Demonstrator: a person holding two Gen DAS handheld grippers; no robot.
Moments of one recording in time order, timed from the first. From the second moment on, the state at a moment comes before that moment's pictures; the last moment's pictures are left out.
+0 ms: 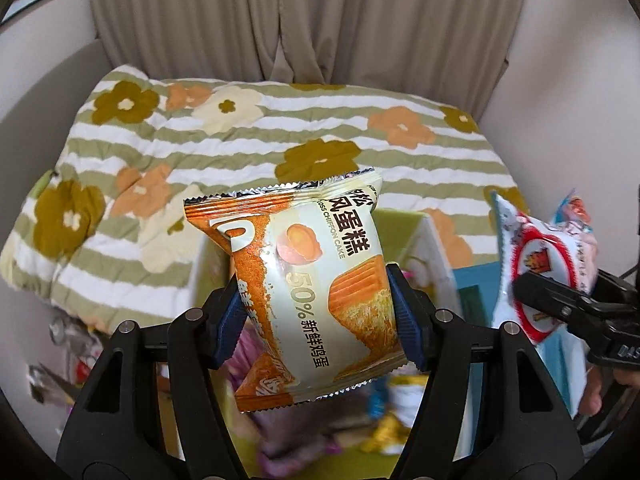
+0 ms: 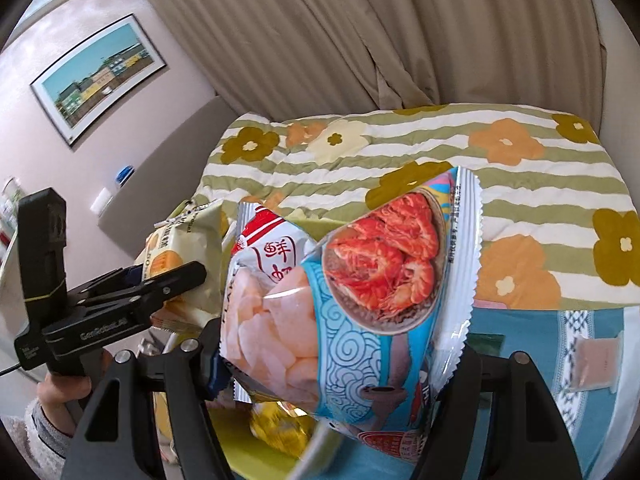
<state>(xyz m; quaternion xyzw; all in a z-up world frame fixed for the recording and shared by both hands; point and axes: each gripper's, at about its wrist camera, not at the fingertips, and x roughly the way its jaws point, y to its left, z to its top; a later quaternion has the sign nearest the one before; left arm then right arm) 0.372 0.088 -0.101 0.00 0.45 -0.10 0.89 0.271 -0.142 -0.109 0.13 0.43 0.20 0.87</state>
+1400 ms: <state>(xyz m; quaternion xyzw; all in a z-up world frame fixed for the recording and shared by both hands) 0.314 0.167 -0.115 -0.03 0.44 -0.08 0.90 0.289 -0.063 -0.117 0.06 0.40 0.09 0.91</state>
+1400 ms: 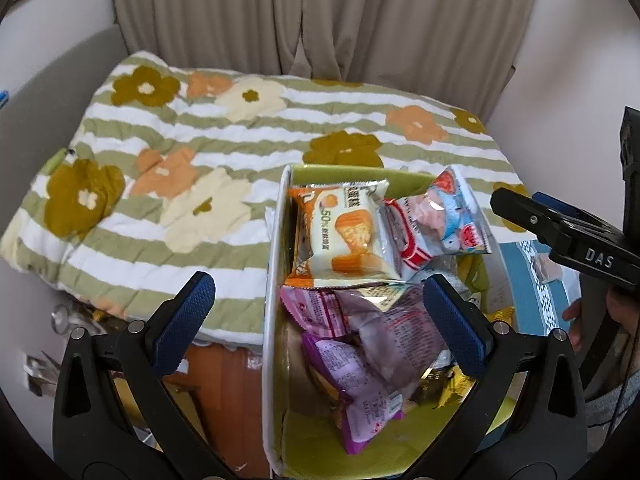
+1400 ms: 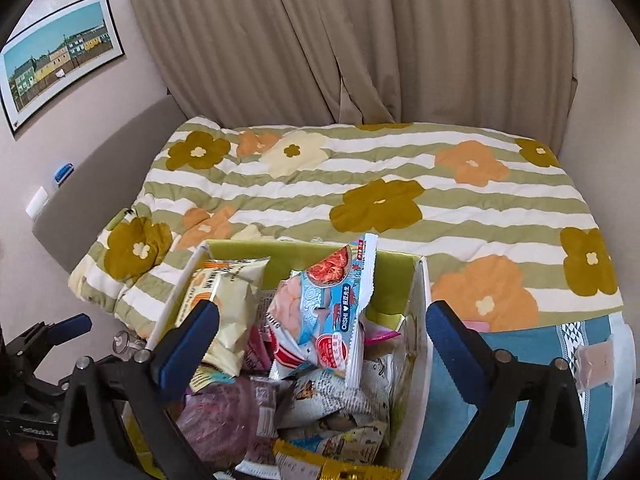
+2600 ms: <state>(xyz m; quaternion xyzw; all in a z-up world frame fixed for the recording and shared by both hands) 0.213 -0.141 -0.133 -0.02 0.43 -0.11 0.90 0.129 -0.352 -0.107 0.08 0.38 0.02 0.92</state>
